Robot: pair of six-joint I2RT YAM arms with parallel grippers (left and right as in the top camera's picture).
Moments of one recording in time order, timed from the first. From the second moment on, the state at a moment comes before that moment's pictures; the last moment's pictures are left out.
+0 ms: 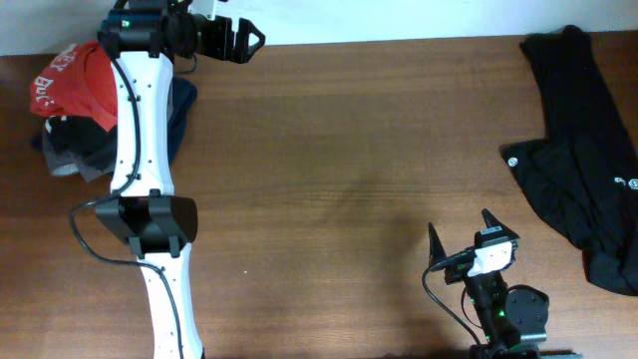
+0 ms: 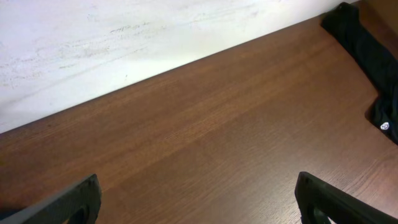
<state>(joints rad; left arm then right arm) -0.04 2.45 2.80 -1.19 0.55 0.19 0.02 0.04 0.01 -0.06 -0.17 -0.09</state>
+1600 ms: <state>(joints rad) -0.17 1.25 1.32 -0.38 0.18 0.20 0.02 0.04 0.01 -0.06 -0.17 -0.09</state>
